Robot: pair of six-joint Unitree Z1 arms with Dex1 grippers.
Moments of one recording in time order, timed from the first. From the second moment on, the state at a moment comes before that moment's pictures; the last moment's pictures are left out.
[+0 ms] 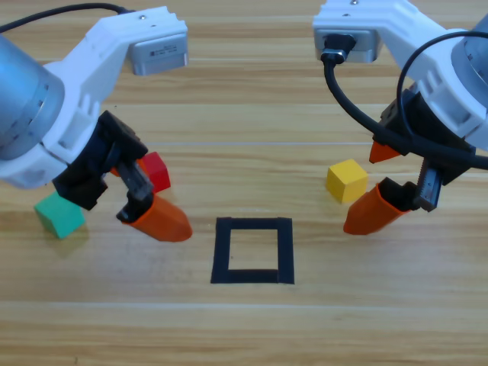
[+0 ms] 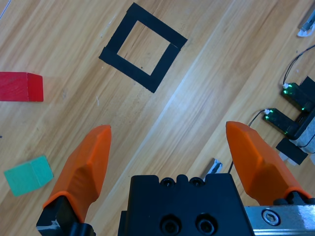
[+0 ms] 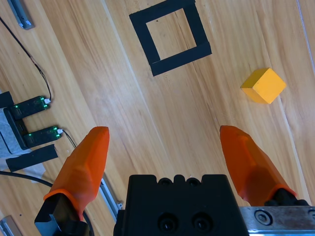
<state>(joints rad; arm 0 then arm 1) -0.80 1.52 -1.14 0.65 -0.12 0.06 0.92 1.74 -1.44 0.86 0.12 -0.27</state>
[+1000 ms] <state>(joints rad) -0.80 1.51 -1.13 0.65 -0.09 -0.02 0.75 2.02 -1.77 0.87 -0.02 -0.08</state>
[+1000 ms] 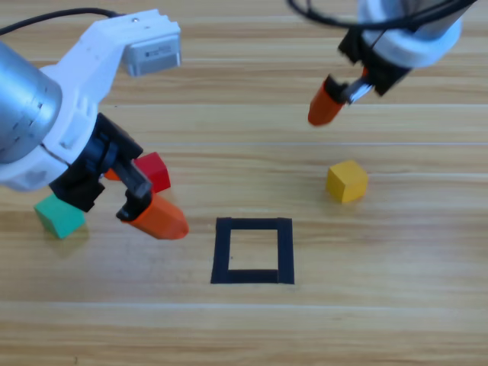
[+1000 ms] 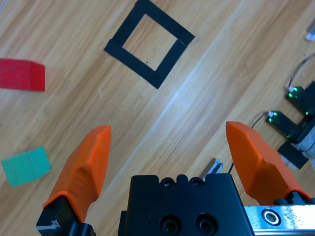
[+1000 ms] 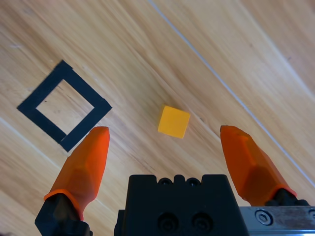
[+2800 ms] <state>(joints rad) -0.49 2.18 -1.90 1.23 0.04 -1.07 0.66 2.38 -1.89 0.97 -0.02 -0.04</state>
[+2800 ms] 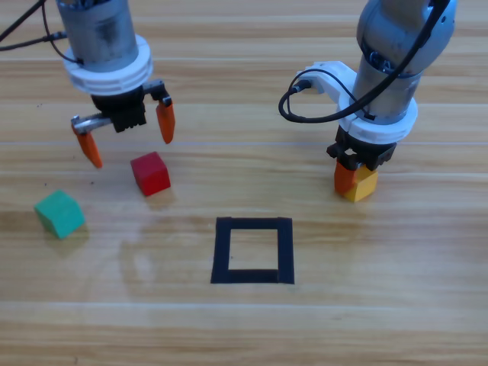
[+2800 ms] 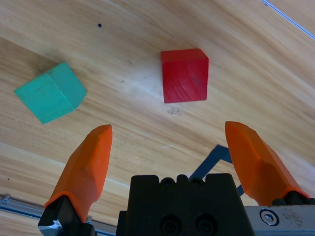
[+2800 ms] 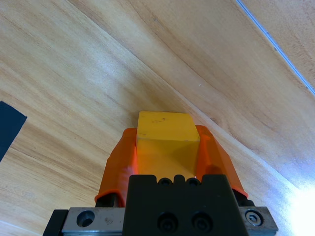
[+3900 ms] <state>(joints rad) -0.48 2.32 -1.94 1.16 0.03 -1.16 0.70 2.32 -1.80 0.97 -0.02 0.22</state>
